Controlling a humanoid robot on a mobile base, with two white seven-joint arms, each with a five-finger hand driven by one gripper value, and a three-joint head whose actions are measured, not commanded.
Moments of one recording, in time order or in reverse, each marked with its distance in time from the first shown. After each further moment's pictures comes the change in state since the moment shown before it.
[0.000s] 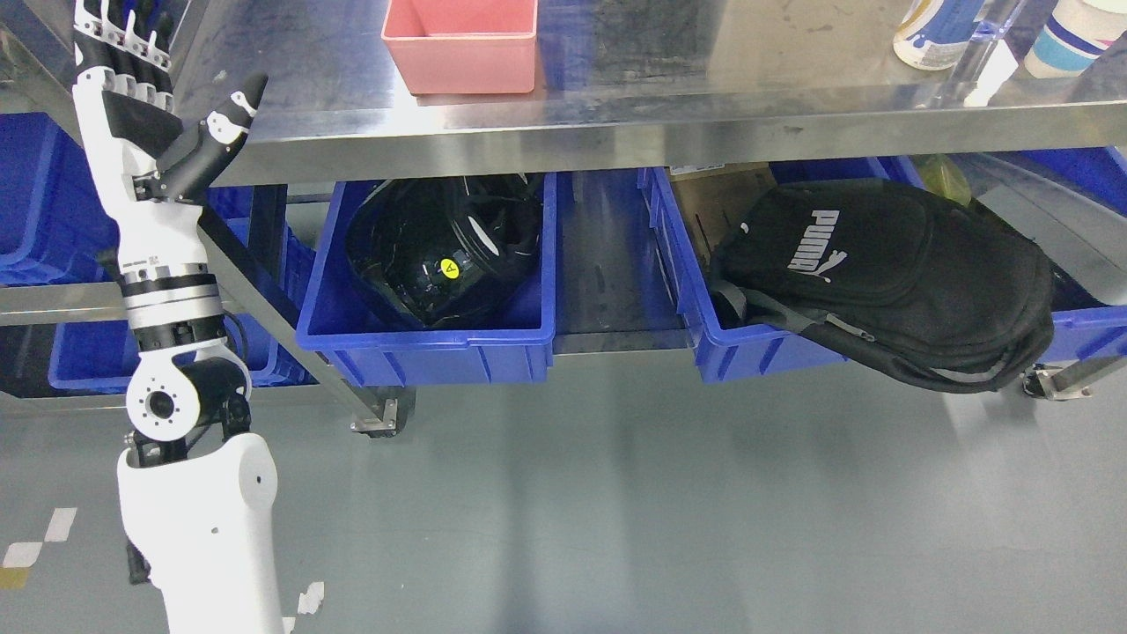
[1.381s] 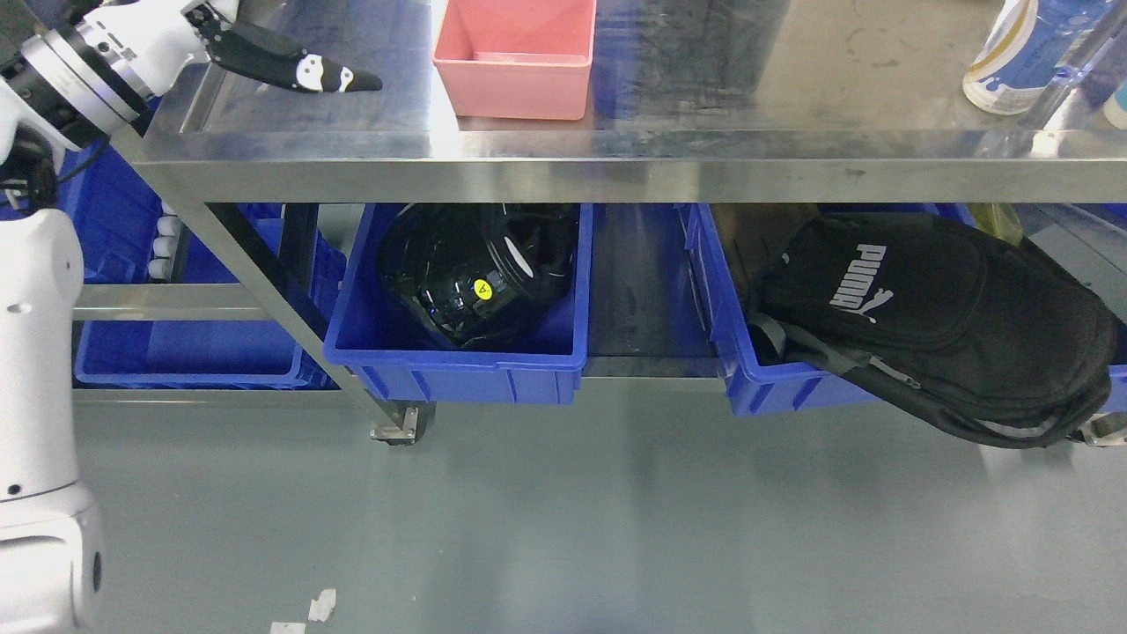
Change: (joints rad) left arm -0.570 0.416 -0.344 0.371 -0.063 0.185 -0.883; right arm 0.000 0.000 0.000 0.000 0.000 0.000 -0.007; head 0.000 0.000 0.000
